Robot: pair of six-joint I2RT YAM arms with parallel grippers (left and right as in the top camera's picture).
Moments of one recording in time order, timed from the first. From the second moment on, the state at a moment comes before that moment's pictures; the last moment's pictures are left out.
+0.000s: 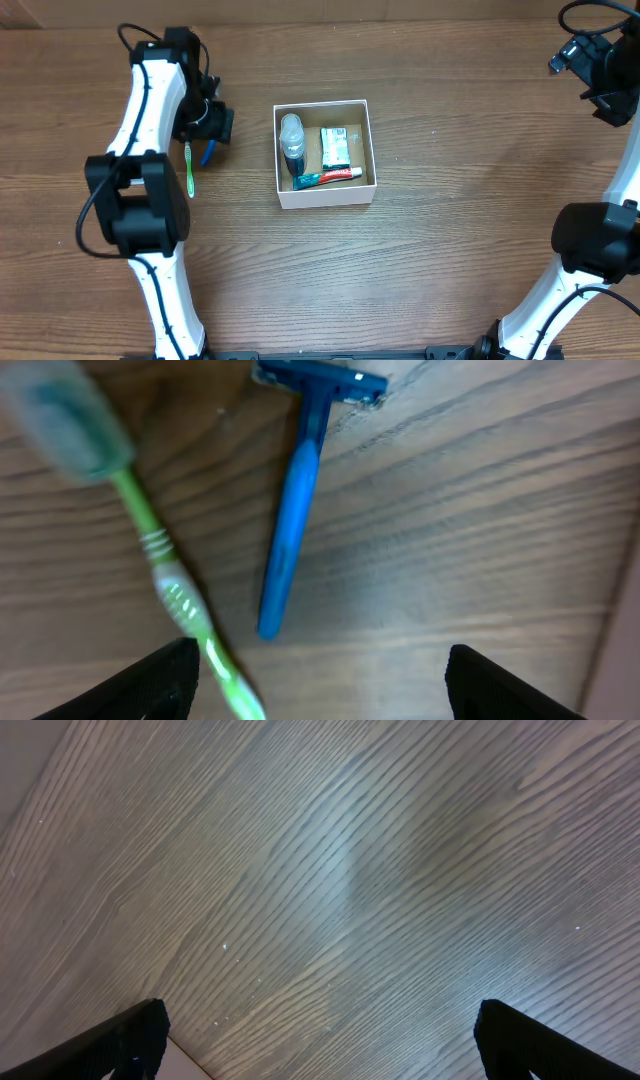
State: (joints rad) left arm 0.01 2.29 1.99 -1.29 0.03 0.11; right arm -0.33 2.11 2.46 -1.64 -0.07 0.46
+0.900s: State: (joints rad) left arm 0.01 2.39 1.97 -1.22 0.03 0.14; right arm -0.33 2.11 2.46 -1.64 -0.07 0.46
